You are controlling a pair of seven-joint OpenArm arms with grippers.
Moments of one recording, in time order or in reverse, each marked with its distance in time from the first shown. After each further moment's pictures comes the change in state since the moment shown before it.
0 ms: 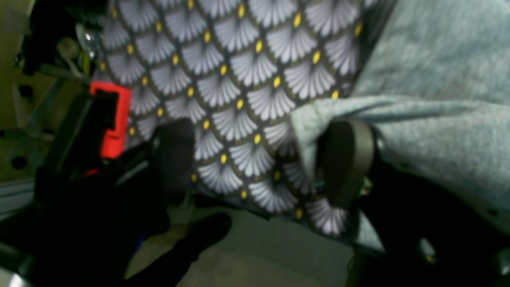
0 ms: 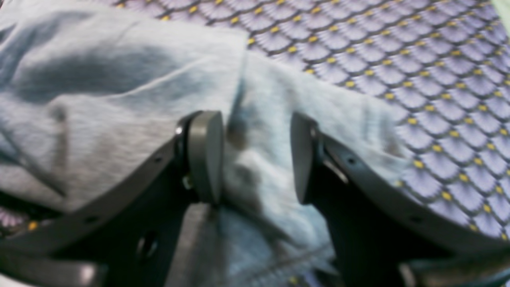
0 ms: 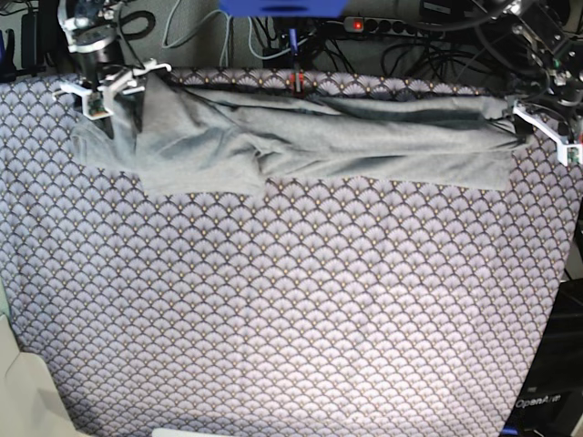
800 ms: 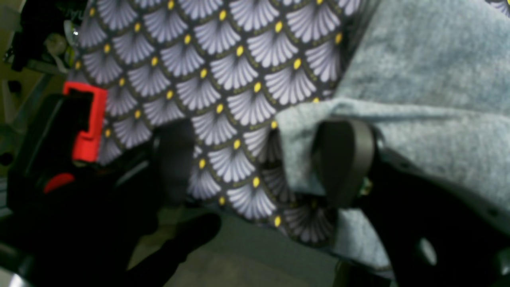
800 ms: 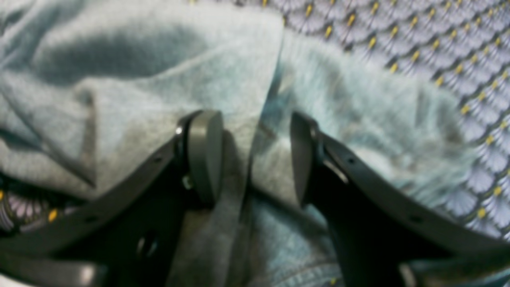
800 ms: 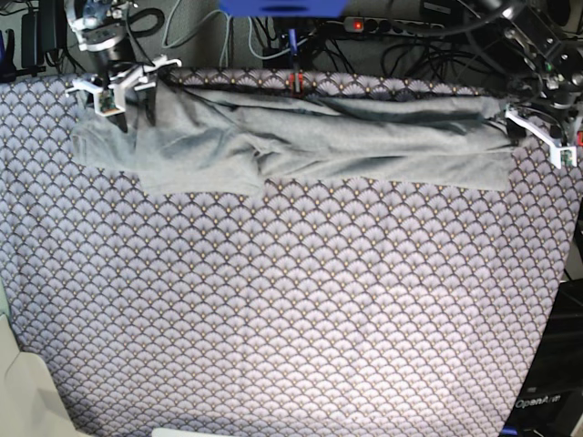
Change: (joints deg) left arm -1.5 2.1 0.0 0.0 0.6 0.0 0.3; right arm 0.0 0.1 -1.2 -3.4 0.0 0.0 0.0
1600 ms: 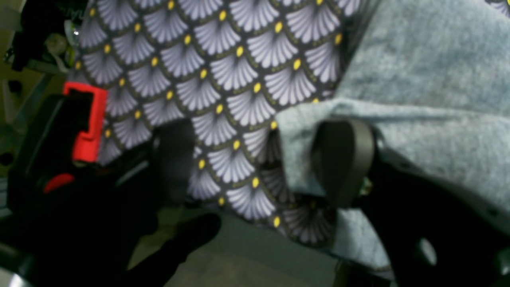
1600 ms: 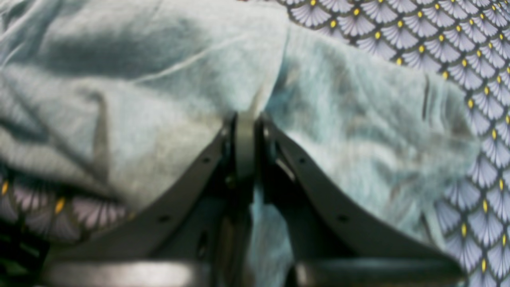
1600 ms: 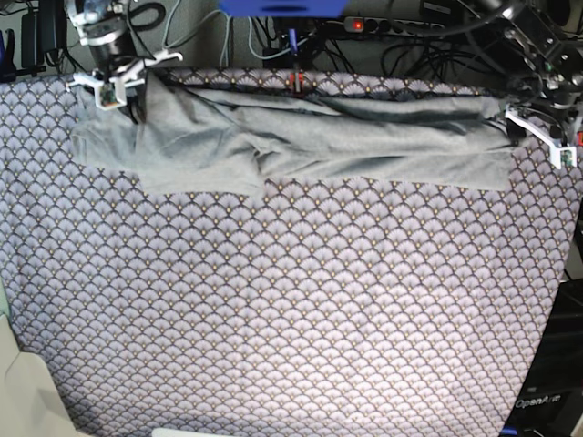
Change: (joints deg) left arm 0.0 0.0 0.0 0.0 0.0 0.0 0.0; right arm -2.2 0.0 -0.2 0.8 0.2 0.0 0.9
